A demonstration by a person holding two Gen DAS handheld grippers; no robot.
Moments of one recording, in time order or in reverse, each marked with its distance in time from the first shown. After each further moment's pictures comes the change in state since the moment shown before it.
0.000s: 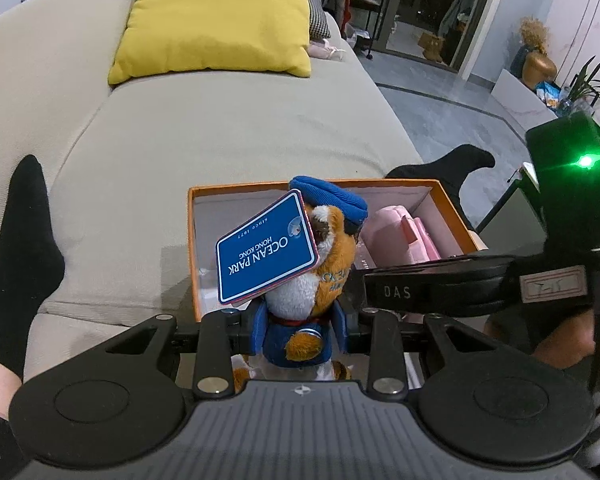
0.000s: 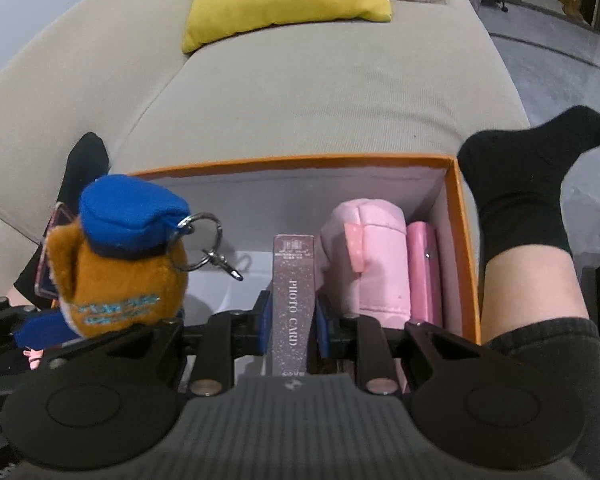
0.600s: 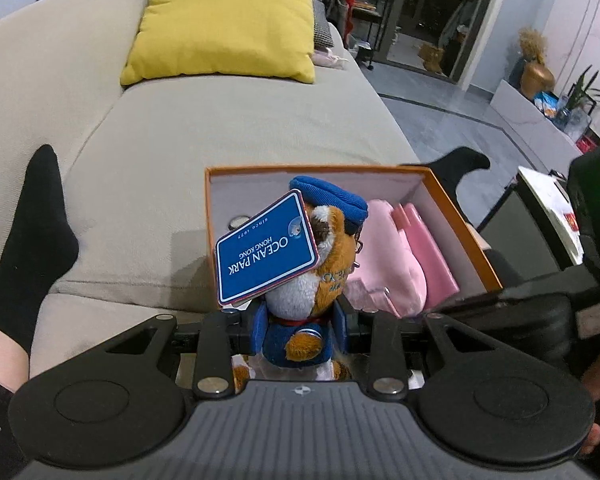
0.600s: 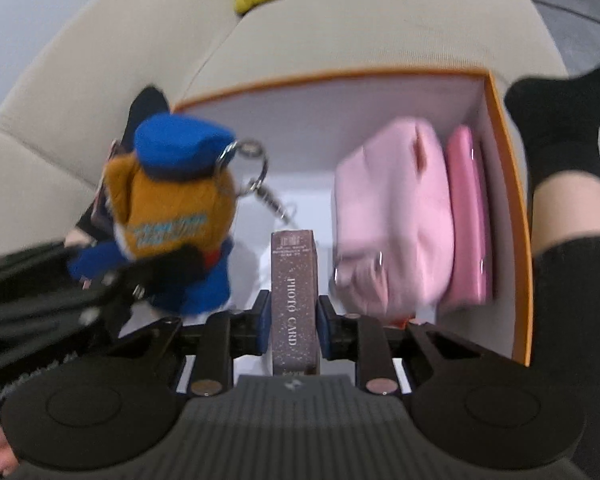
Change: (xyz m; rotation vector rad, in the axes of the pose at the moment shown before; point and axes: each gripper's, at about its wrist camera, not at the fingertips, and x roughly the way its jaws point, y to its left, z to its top) left arm -0.025 0.011 -0.023 -0.017 -0.045 -0.011; right arm -0.014 0.011 -0.028 -0.021 0.106 0.159
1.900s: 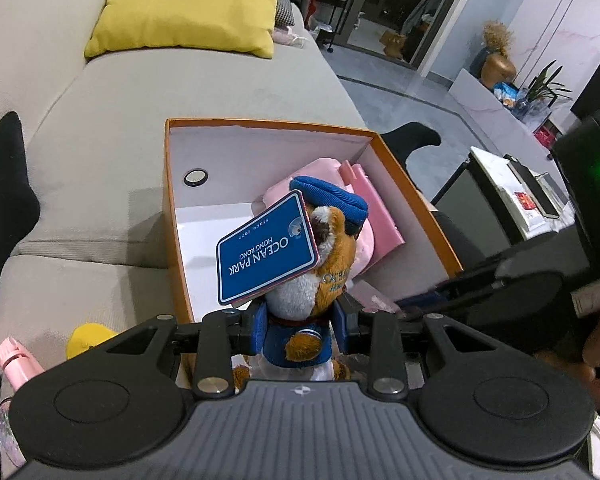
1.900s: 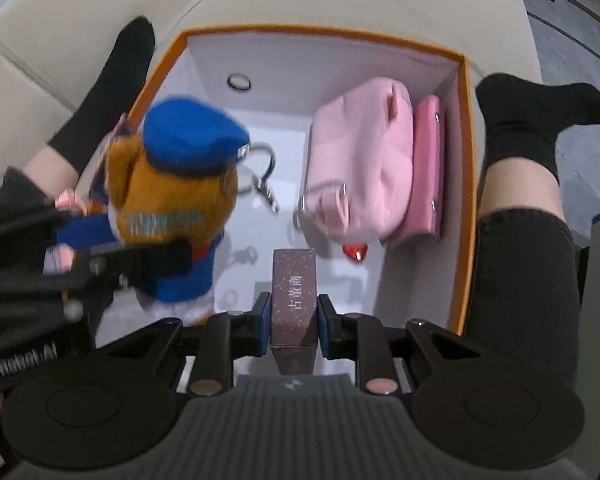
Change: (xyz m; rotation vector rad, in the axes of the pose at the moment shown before) left arm -0.007 -0.004 -0.029 0.005 0.070 -0.149; right arm -0.027 0.009 -0.029 -0.139 0.140 -0.165
